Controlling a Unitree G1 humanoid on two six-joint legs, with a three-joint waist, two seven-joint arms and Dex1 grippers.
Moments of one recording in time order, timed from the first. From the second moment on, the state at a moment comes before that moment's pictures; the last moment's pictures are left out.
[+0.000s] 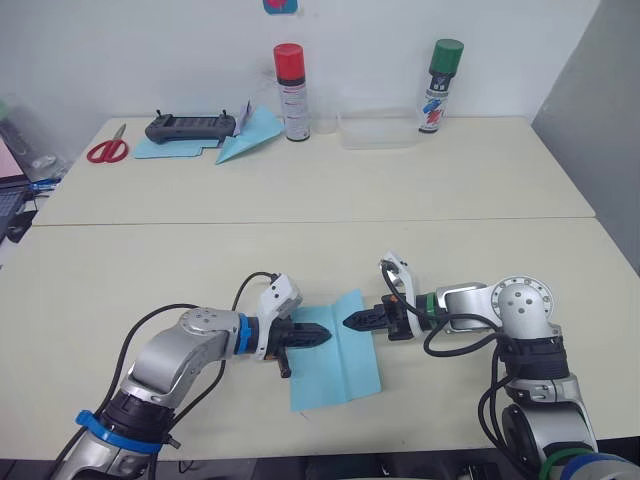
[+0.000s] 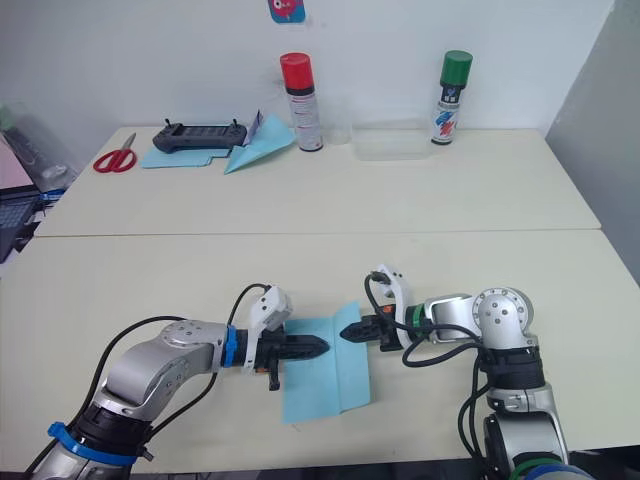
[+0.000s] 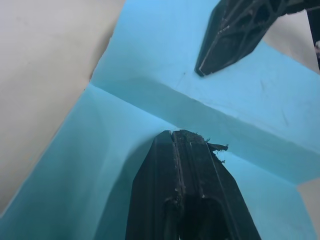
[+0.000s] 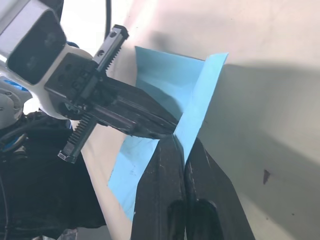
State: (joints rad) left arm -0.25 0.68 -0.25 -0.21 -0.45 0.73 -0.98; right arm -0.56 -0.27 -0.06 -0.06 1.11 1.61 0.15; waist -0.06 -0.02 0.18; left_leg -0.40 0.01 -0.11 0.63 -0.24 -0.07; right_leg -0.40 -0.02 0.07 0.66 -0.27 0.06
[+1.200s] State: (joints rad) left arm -0.33 0.65 -0.34 -0.07 -0.34 0.49 -1.03; right arm -0.44 -0.29 -0.14 -0.13 1.08 1.61 0.10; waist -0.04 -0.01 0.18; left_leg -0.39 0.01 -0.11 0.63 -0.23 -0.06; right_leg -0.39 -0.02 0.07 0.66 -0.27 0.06
